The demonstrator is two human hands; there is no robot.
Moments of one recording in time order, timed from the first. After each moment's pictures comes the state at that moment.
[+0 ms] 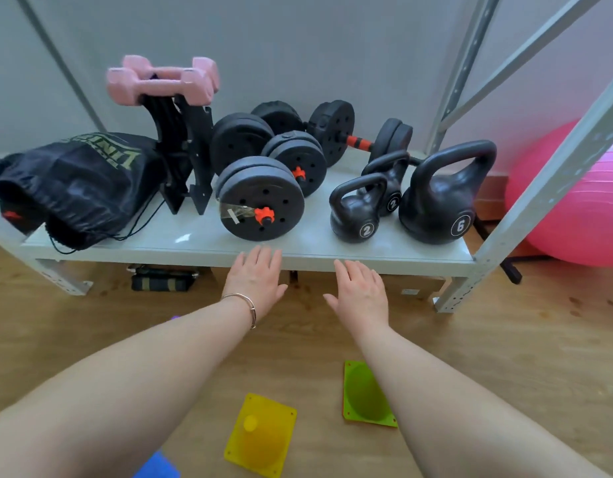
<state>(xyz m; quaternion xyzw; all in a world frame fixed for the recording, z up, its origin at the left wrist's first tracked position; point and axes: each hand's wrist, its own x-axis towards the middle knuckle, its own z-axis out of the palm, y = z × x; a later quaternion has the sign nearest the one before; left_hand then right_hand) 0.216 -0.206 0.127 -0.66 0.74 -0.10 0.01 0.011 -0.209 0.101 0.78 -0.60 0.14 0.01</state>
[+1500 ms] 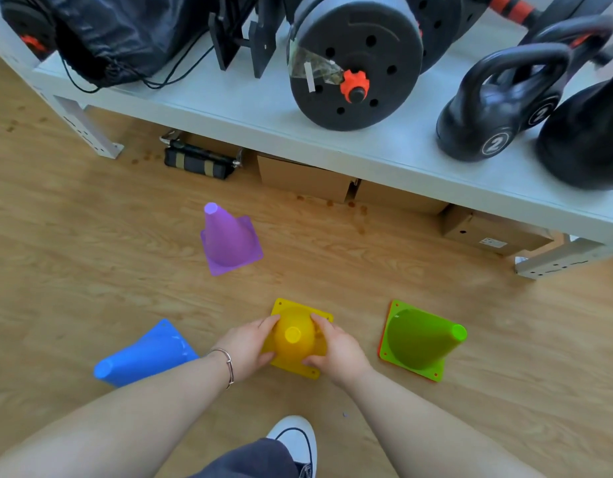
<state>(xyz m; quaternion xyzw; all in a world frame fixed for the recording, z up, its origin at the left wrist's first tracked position) 0.280 -0.018 -0.103 -0.68 0.65 0.33 0.06 0.074 -0.082 -0.093 0.73 -0.52 -0.11 -0.43</state>
